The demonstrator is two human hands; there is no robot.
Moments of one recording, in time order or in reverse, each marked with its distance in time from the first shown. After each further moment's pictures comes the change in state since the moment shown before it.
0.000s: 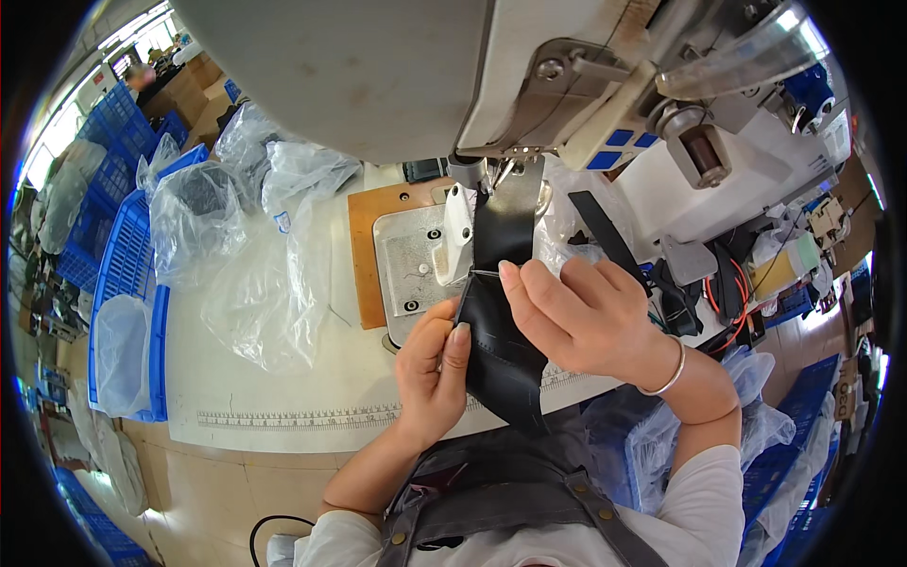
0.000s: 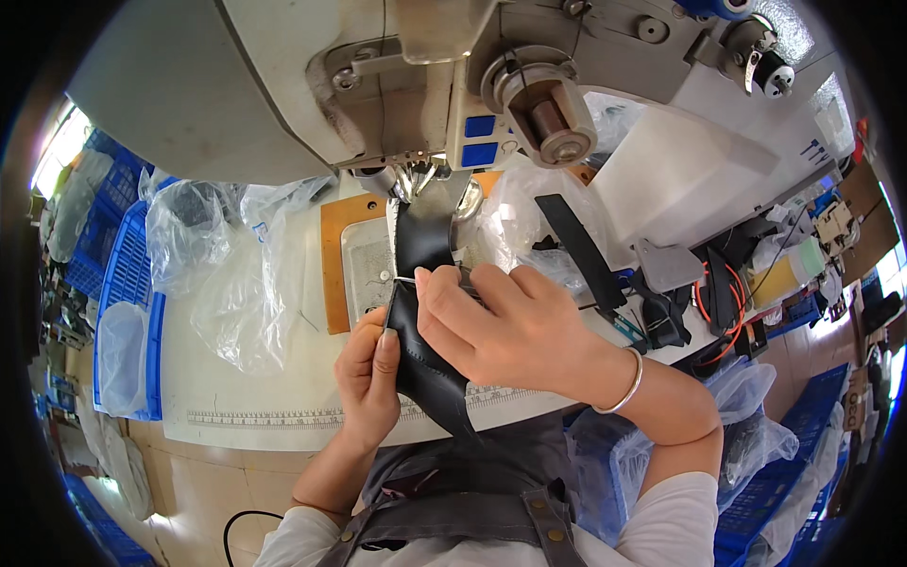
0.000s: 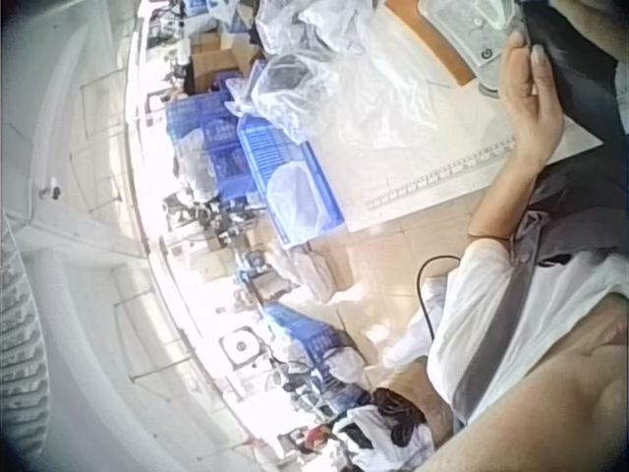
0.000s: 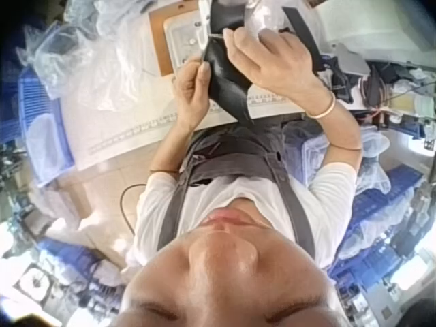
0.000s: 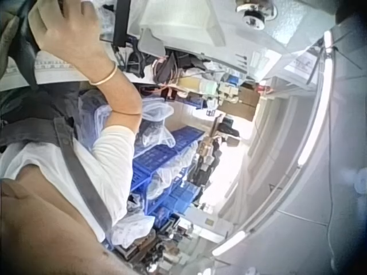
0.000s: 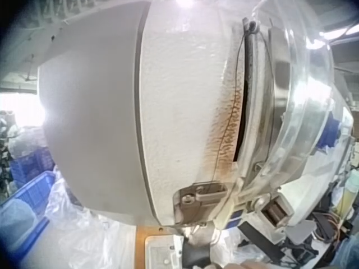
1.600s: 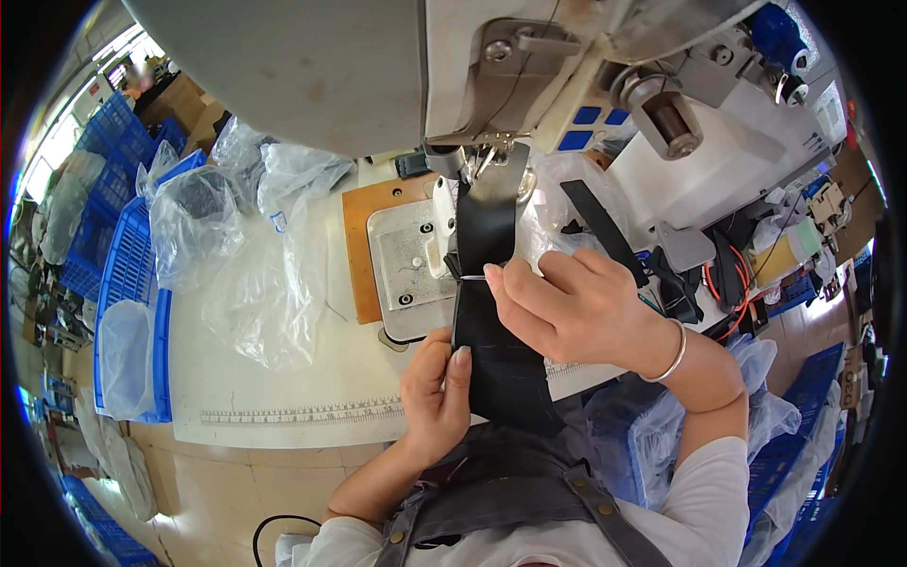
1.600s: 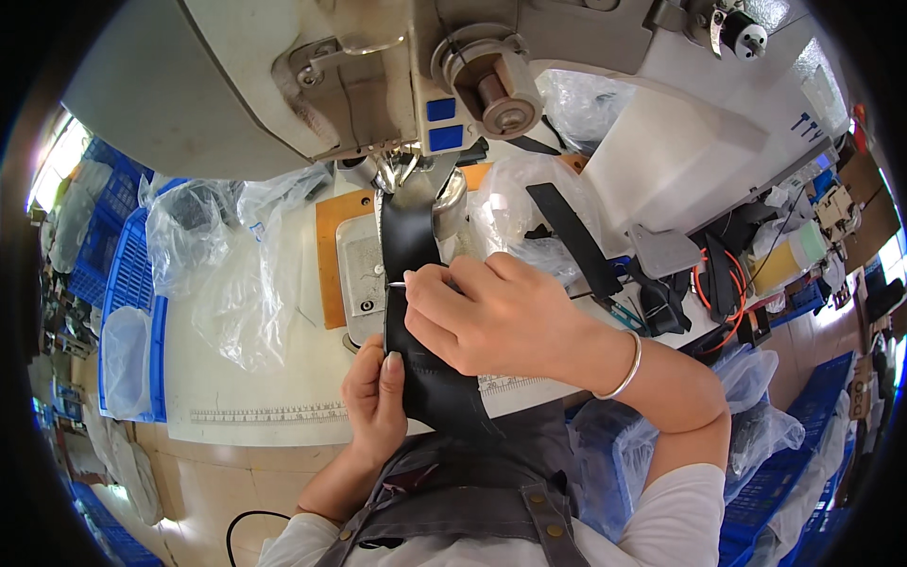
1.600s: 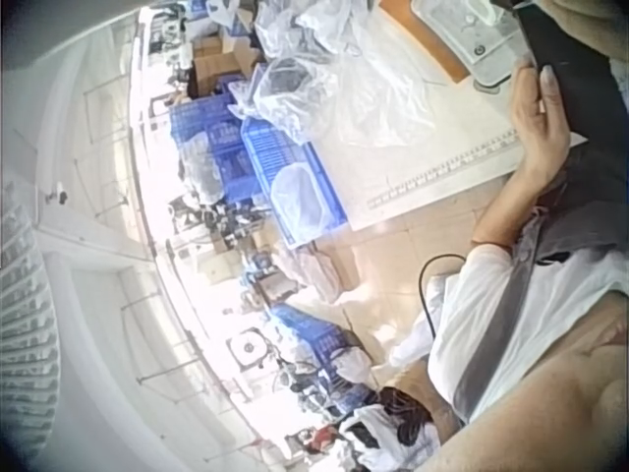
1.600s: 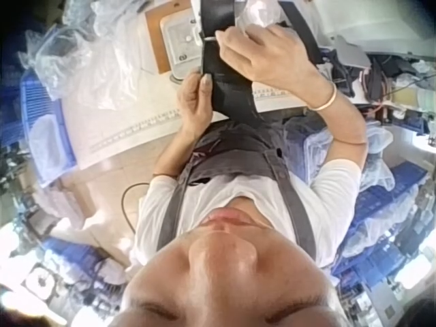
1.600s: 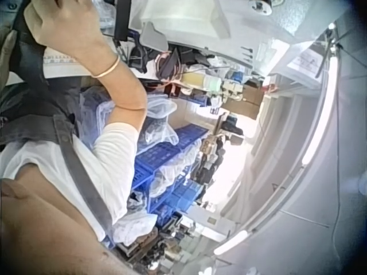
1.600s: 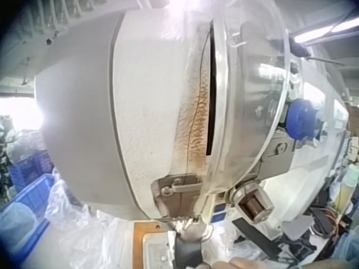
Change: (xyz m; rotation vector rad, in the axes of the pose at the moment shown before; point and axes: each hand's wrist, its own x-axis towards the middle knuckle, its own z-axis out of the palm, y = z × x) left_hand -0.030 0.005 0.008 0.015 0.016 -0.114; right_hand -0.004 -0.001 0.002 0.071 0.012 -0.021
